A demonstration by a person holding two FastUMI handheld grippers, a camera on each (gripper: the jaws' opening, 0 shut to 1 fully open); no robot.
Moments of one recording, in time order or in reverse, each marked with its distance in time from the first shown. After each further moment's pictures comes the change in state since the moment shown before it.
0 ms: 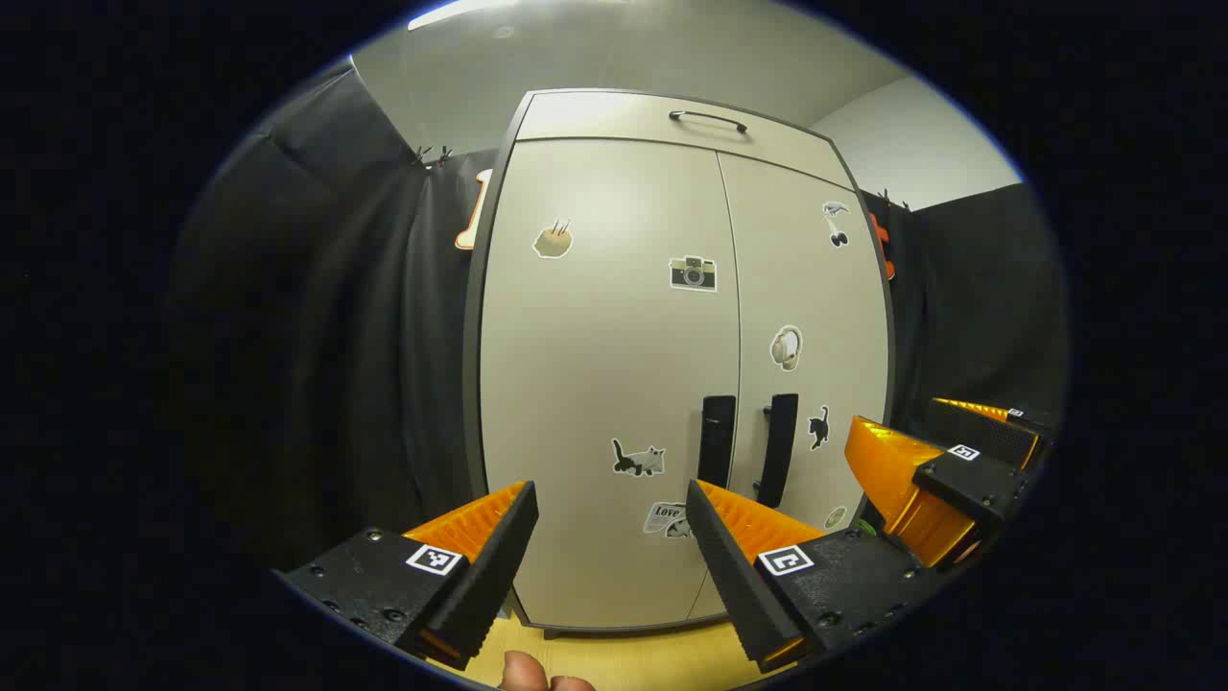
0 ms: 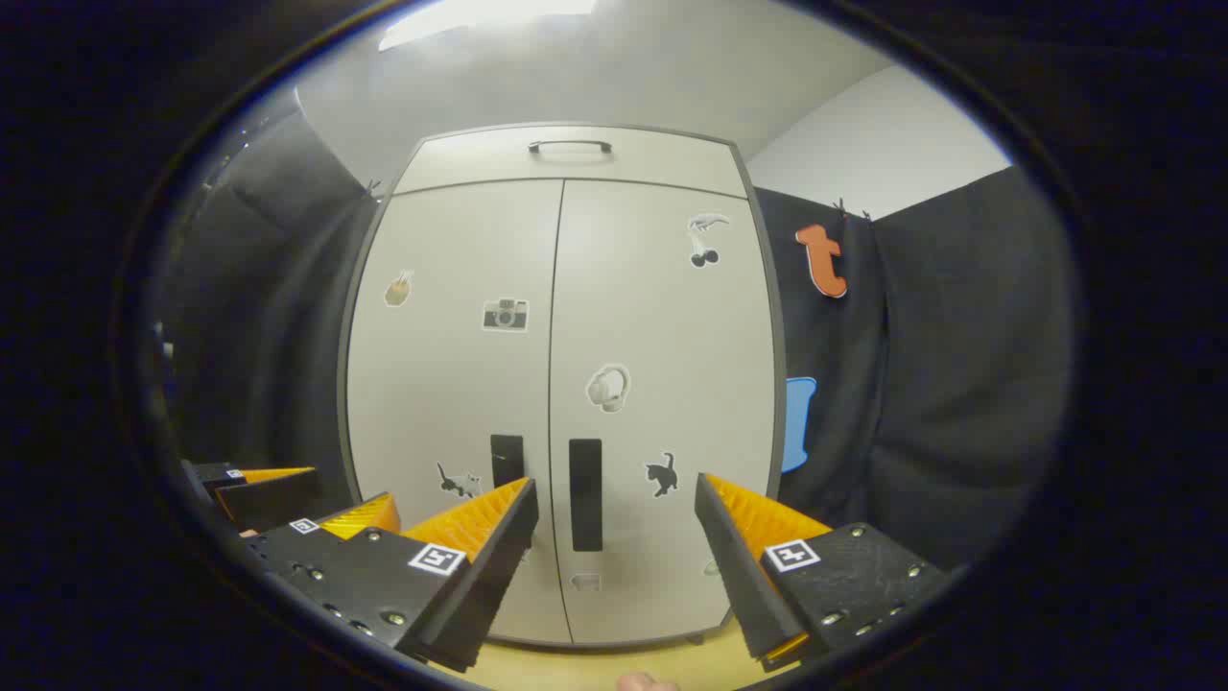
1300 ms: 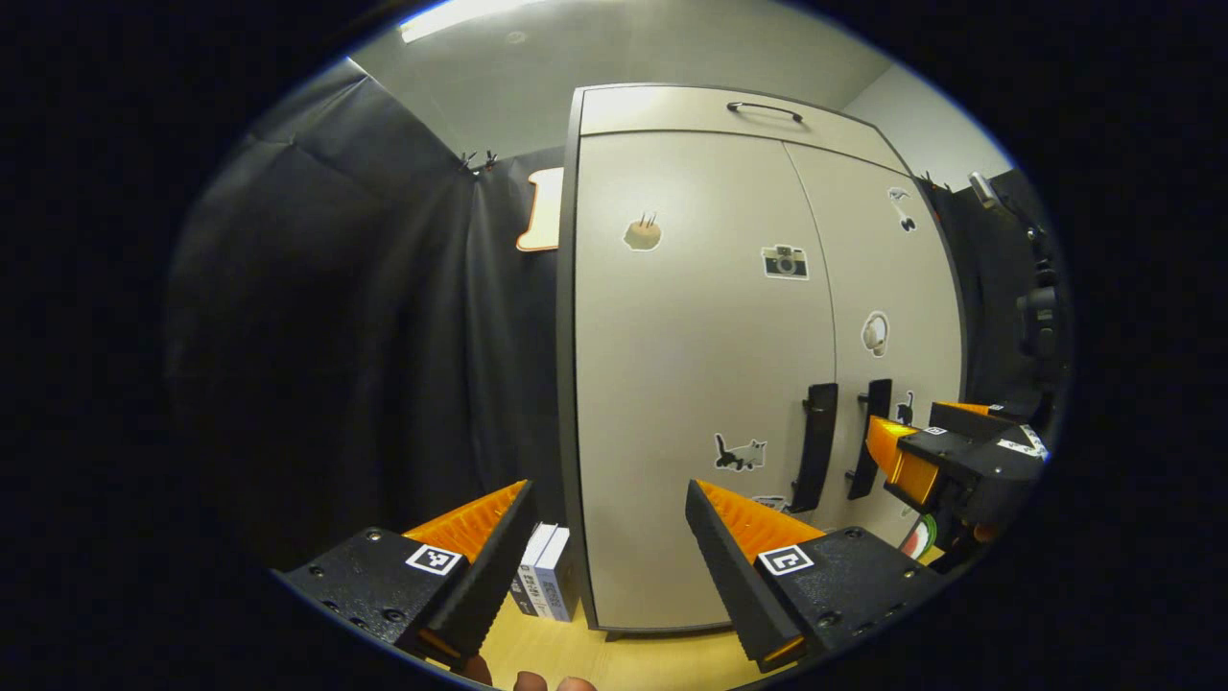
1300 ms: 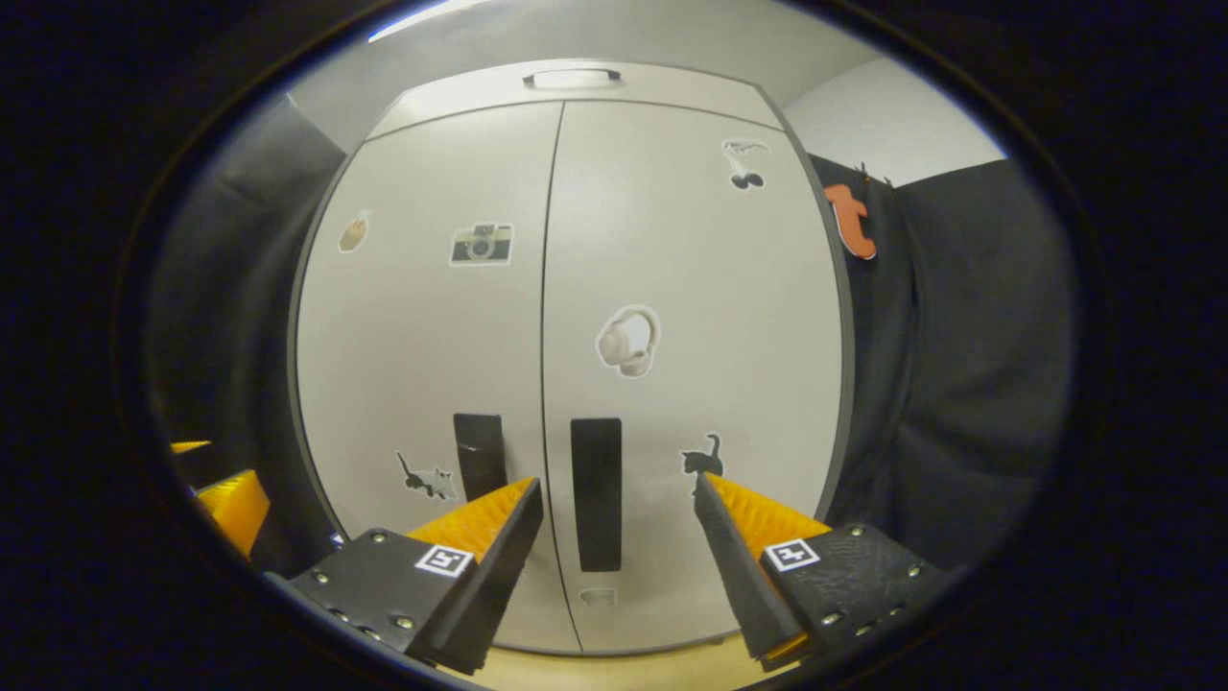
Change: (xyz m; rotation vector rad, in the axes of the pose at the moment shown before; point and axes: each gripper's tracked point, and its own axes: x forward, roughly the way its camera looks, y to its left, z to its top) left arm -0.001 0.080 -0.004 0.047 0.016 0.206; right arm 0.095 0.021 -0.052 0.001 0.126 0.028
